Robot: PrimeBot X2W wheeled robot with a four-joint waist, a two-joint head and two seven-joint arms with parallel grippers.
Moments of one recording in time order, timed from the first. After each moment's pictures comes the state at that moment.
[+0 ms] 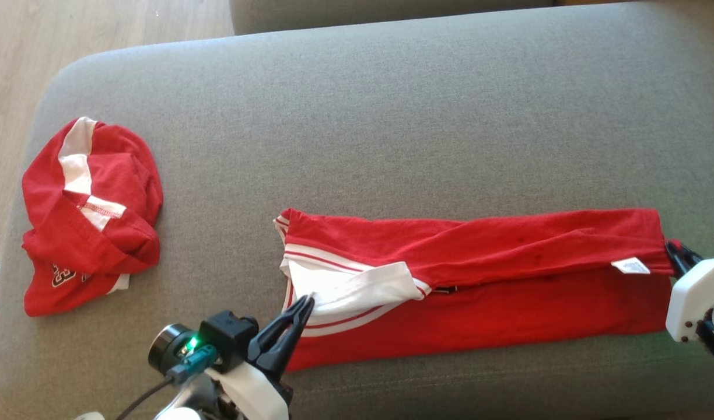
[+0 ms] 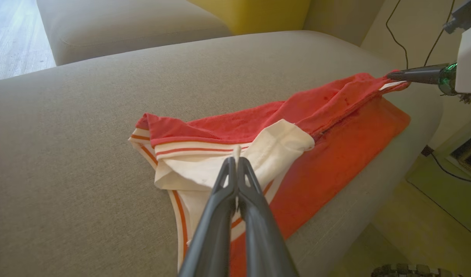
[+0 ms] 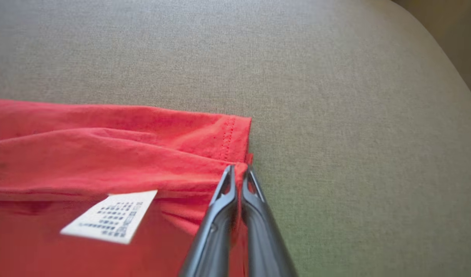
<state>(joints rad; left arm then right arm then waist) 0.00 0.27 -0.52 0.01 -0.29 -0.12 -0.01 -0.26 -0.42 -0.02 0.54 0.28 0.13 0.16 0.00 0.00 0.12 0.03</state>
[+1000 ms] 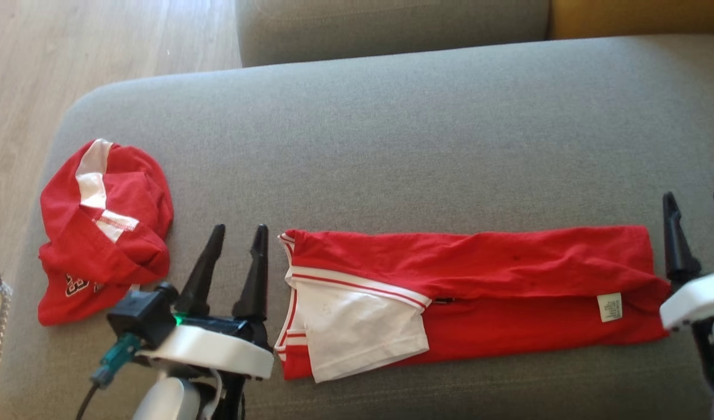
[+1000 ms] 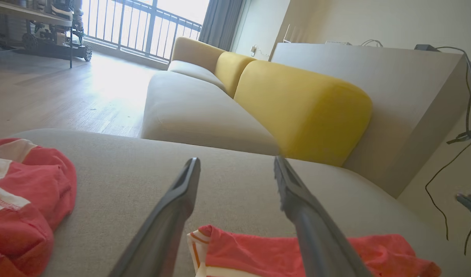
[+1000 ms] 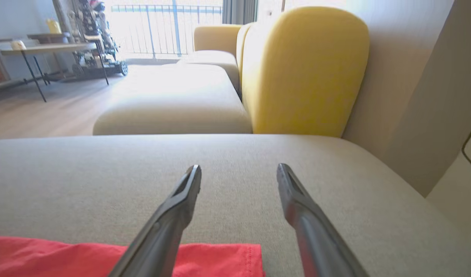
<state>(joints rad) -0.02 0.12 -0.35 0.02 -0.45 0.01 -0.25 -0.16 -0.26 -0.21 0.27 0.20 0.13 -0.11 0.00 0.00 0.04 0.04</state>
